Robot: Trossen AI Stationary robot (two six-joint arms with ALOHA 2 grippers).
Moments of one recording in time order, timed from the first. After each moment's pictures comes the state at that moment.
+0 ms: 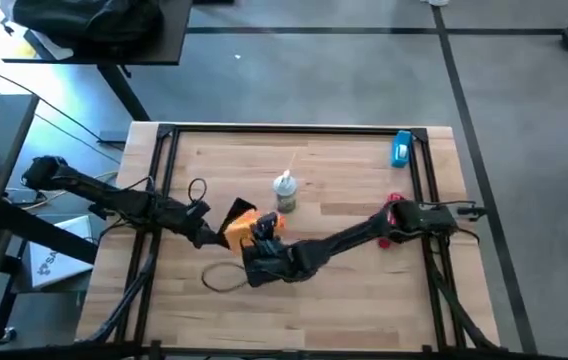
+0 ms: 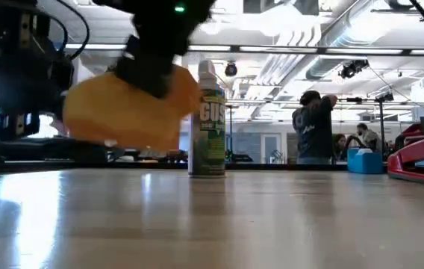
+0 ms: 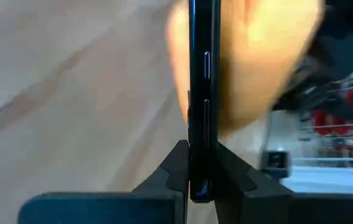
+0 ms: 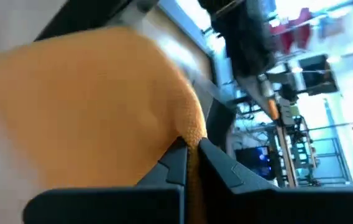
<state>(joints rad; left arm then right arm) -0.30 0.69 0.17 0.07 -0.04 -1.16 0.33 2.36 1.95 -0.33 0.99 -0.42</state>
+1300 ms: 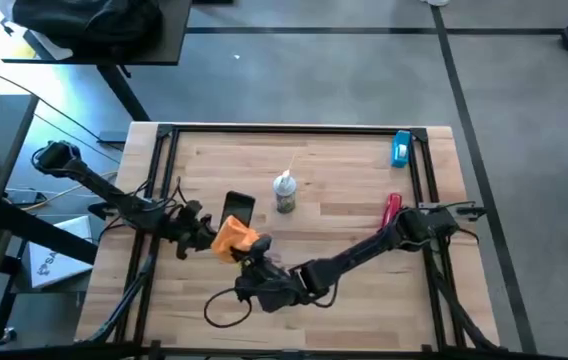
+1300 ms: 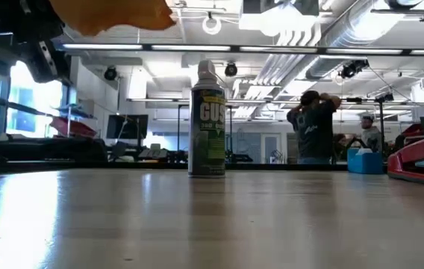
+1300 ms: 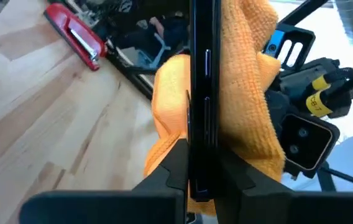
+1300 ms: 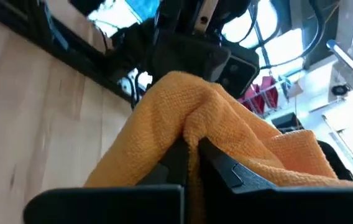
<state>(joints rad) -0.55 0.75 0.17 0.62 -0.32 -0.87 0.44 2.33 1.95 0.05 1.01 -0.72</state>
